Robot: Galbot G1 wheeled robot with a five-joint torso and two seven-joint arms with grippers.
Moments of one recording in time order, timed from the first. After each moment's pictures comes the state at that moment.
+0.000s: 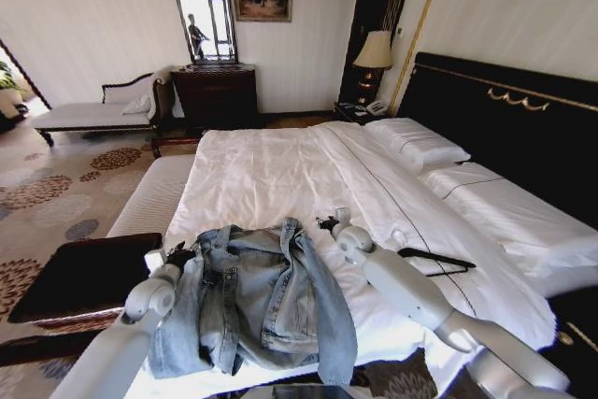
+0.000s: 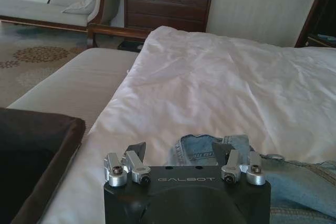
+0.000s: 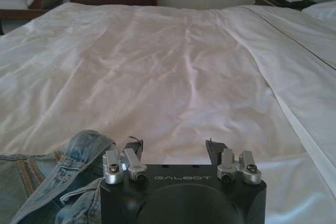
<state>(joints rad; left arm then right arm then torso) 1.41 -1.00 -0.60 -1.92 -0.81 0.34 -0.34 -0.64 0.97 -0.18 1.60 0.93 -0.48 0.46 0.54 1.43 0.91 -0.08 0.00</state>
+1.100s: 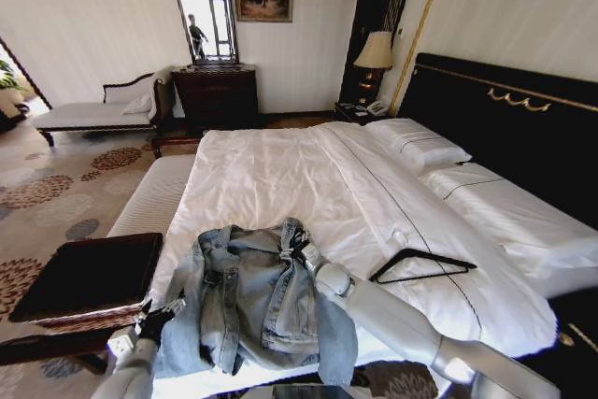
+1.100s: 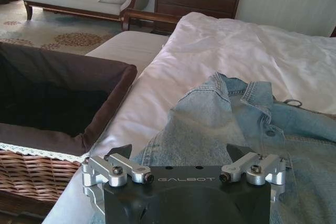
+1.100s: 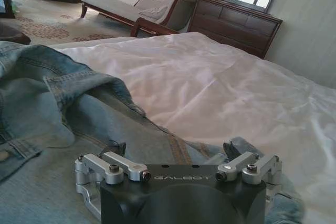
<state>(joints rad) 1.83 -1.29 -0.76 -2.02 -0.58 0.15 -0.18 -0.67 1.13 -0.49 1.54 0.41 -0.28 0.26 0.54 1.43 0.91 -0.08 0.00</state>
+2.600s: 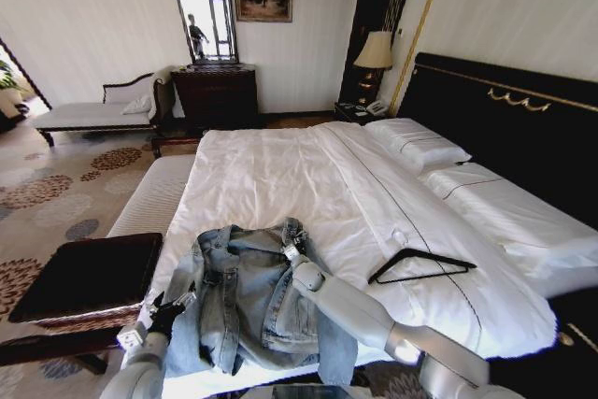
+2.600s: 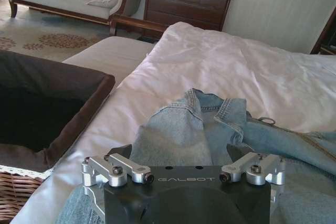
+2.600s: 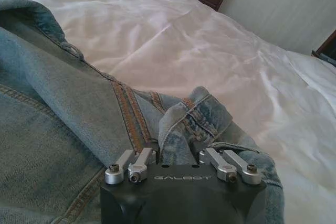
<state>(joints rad) 1.77 -1.30 -0.72 -2.06 -0.61 0.19 -0.19 -0.62 1.27 -0.48 1.29 0.41 -0.39 0.46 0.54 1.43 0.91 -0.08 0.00</state>
